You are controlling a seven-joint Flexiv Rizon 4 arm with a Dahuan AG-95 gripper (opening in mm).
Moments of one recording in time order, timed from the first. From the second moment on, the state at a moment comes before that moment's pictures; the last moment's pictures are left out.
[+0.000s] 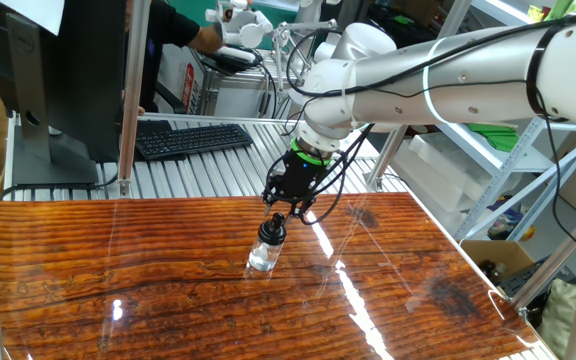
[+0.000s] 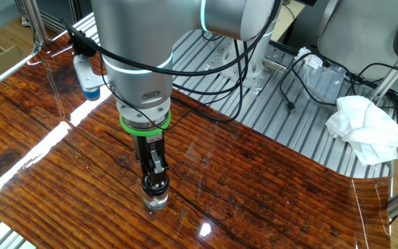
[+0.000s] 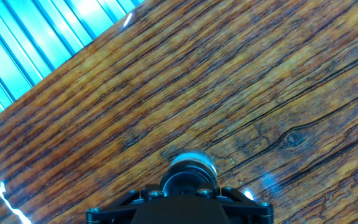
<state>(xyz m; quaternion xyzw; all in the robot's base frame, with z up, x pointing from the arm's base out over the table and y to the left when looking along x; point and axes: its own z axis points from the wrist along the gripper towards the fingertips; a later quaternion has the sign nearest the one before) 0.648 0.031 0.132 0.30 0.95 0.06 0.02</state>
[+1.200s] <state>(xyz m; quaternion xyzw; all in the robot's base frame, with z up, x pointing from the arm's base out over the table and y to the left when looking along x) 0.662 0.049 0.164 0.13 0.99 -0.05 0.00</state>
